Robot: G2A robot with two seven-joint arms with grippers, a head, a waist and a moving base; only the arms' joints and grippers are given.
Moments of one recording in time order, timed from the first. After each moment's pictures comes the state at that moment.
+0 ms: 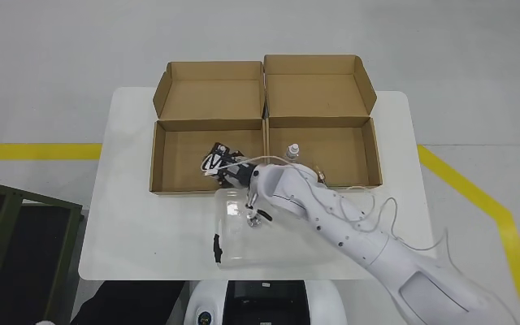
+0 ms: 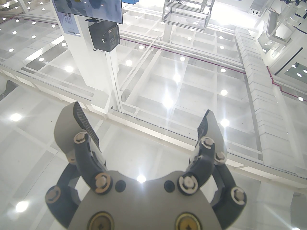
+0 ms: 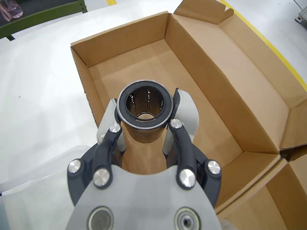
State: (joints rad) left arm -0.37 -0.34 -0.25 -1.16 3.07 0.41 0.06; right arm -0.65 -1.40 0.53 -1.33 -1.11 -0.24 0.37
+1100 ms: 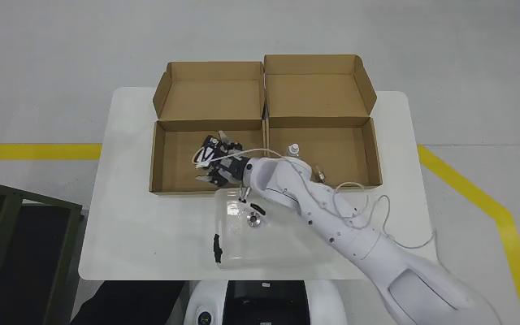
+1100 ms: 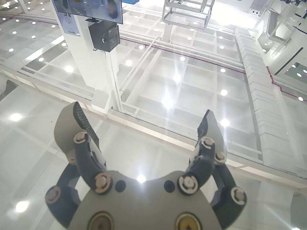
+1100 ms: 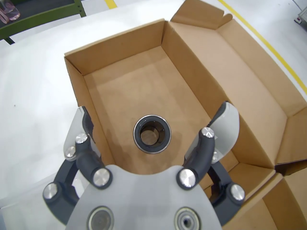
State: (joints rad) left arm -0.37 -0.34 -0.25 -1.16 3.07 0.41 0.06; right arm -0.68 -1.46 0.62 -1.35 -1.18 -0.30 0.39
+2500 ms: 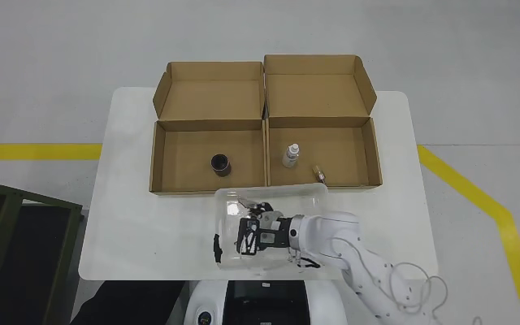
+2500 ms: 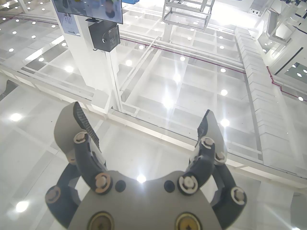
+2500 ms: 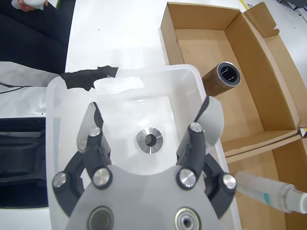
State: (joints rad) left arm -0.37 -0.34 -0.25 -1.16 3.07 0.41 0.06; right arm -1.22 -1.26 0.94 -1.85 -1.52 -0.79 0.43
